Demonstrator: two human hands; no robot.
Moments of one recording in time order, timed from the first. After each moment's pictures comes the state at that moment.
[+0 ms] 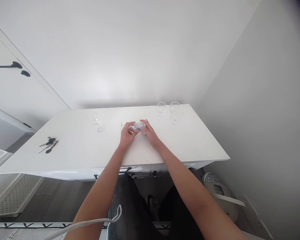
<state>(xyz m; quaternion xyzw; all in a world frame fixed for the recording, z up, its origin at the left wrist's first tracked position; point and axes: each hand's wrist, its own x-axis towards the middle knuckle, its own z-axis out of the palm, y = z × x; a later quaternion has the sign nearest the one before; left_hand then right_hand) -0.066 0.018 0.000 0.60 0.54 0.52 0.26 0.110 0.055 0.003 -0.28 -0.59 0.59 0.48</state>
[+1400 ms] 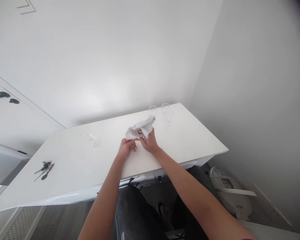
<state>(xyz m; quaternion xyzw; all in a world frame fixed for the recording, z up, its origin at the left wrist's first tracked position) -0.063 0.023 -0.001 0.48 0.45 0.48 0.58 0.114 0.054 -0.004 -0.33 -0.71 0.24 0.57</state>
